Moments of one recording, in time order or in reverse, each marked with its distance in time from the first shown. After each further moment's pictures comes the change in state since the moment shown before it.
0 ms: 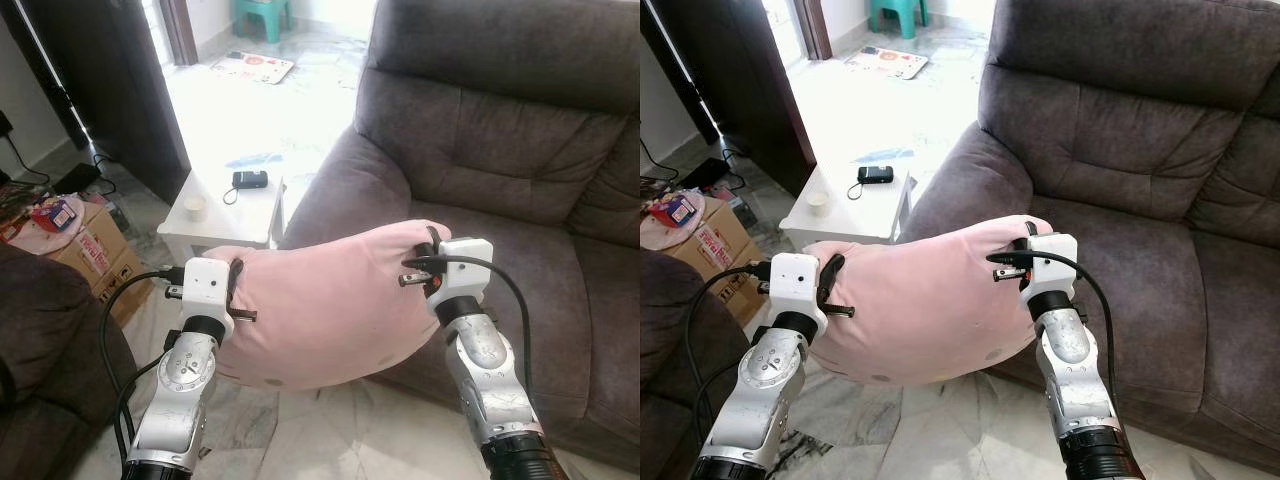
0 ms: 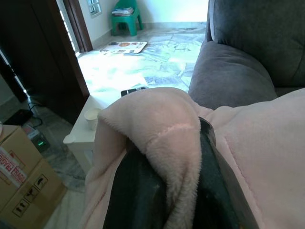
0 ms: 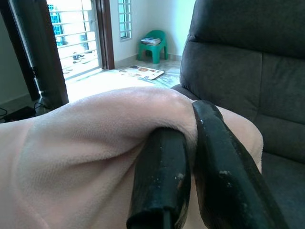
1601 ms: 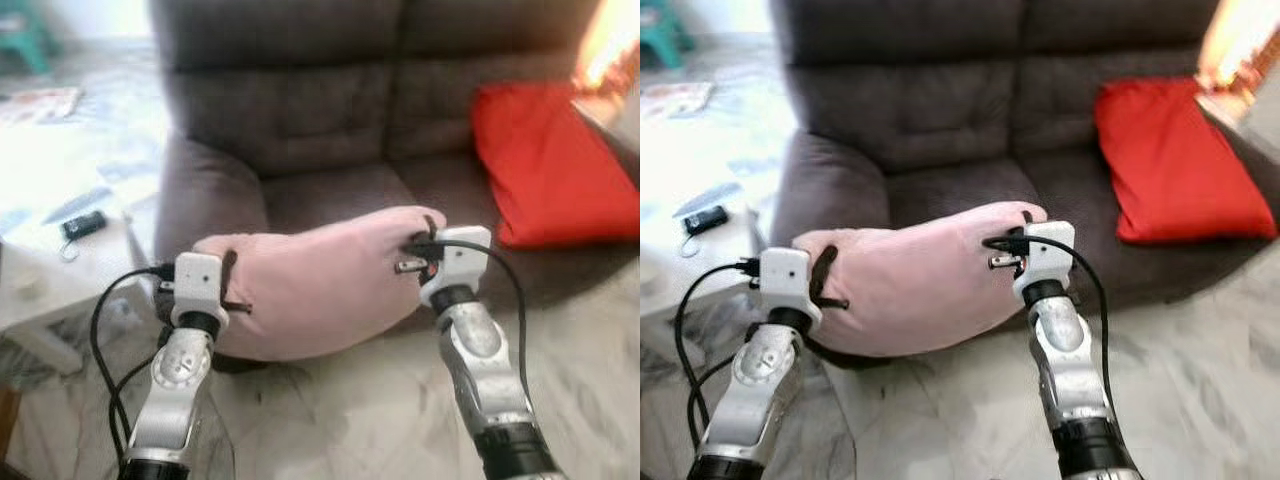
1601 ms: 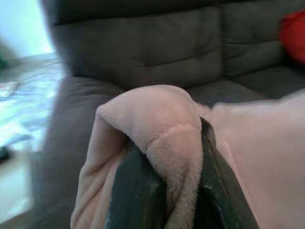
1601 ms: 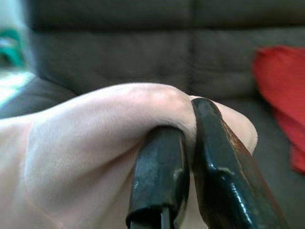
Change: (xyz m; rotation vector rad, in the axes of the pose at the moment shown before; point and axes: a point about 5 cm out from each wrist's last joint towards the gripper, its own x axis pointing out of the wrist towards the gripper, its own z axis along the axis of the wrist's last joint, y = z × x) left arm 0.006 -0.003 0.013 -0.029 -0.069 0.003; right arm 0.004 -0.003 0.005 0.019 0.014 -0.025
